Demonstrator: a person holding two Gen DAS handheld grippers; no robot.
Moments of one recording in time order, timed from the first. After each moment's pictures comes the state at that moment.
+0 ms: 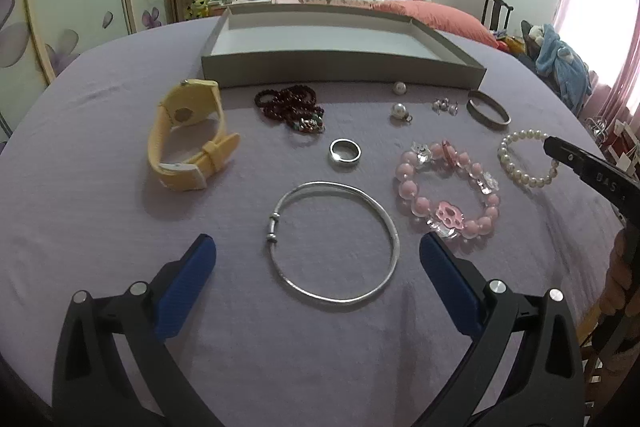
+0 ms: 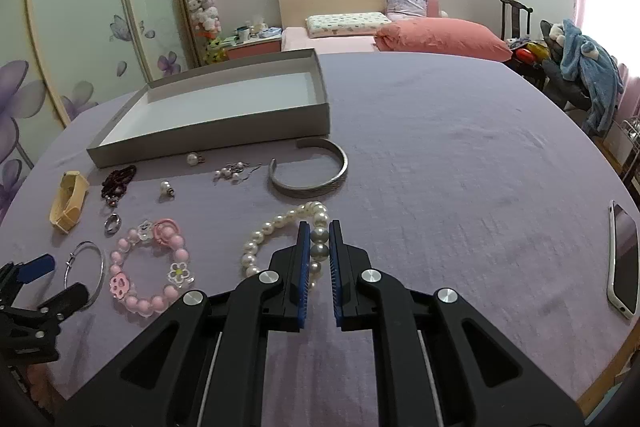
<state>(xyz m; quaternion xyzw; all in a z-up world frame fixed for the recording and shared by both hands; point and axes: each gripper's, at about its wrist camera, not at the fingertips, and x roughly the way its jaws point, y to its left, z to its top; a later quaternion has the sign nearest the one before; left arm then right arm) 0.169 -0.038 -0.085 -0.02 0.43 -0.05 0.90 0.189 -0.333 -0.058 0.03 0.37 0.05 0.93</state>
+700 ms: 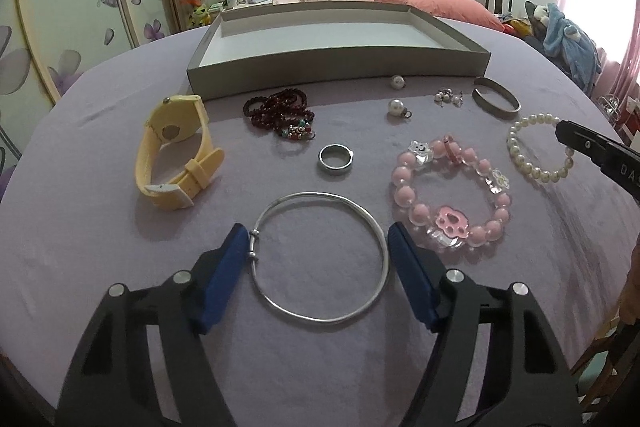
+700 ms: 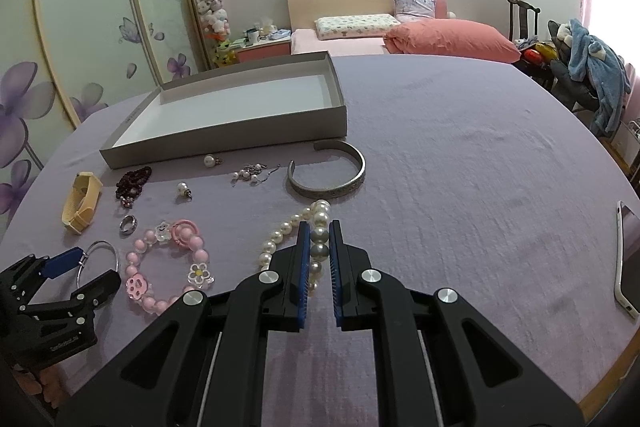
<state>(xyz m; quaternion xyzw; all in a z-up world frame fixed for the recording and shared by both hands) 0.177 -0.055 -0.084 0.03 0.43 -0.04 0.90 0.191 -0.331 -0.057 0.04 0.36 0.07 0.93</state>
